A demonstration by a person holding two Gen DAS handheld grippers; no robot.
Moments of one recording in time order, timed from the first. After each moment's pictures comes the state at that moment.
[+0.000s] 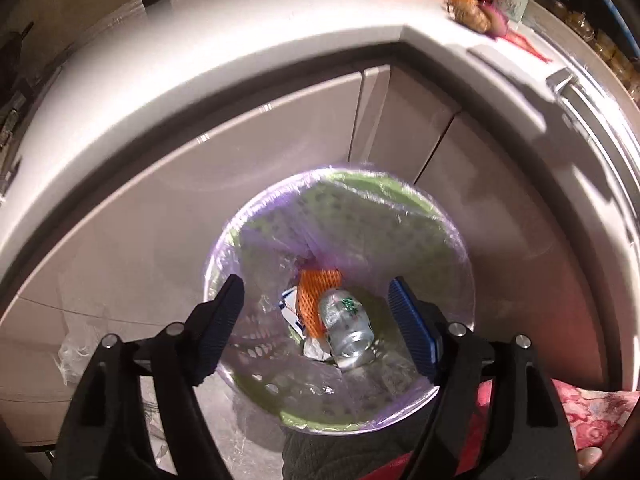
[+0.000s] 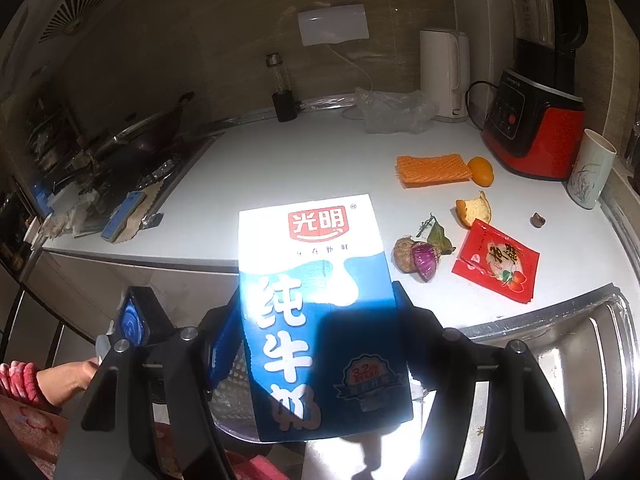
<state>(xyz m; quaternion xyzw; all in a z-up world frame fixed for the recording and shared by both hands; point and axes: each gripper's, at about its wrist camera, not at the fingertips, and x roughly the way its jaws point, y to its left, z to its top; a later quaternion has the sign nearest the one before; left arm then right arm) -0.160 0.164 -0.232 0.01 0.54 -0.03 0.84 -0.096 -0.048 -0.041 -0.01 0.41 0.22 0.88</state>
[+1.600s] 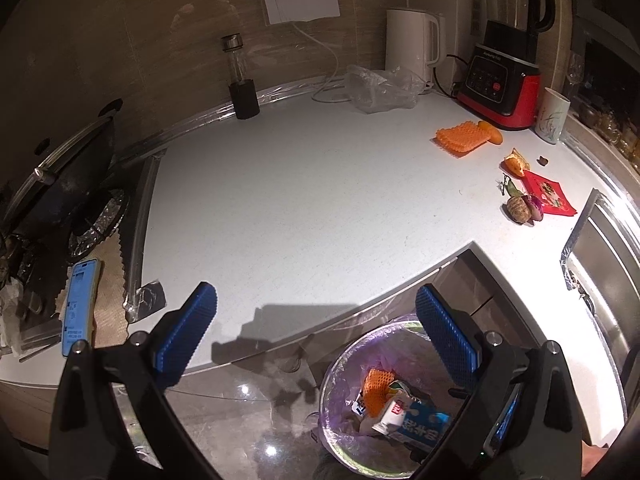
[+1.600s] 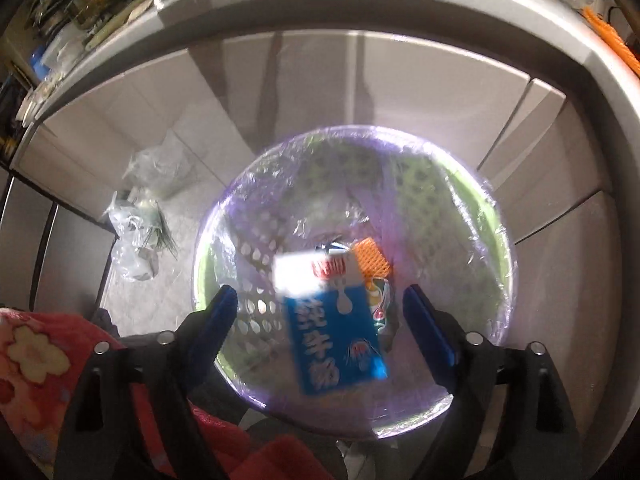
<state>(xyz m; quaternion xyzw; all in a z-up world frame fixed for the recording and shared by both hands) -0.122 0.230 -0.079 0.03 0.42 0.06 0.91 -0.131 0.123 -0.260 -0.12 0.58 0.28 0.76</state>
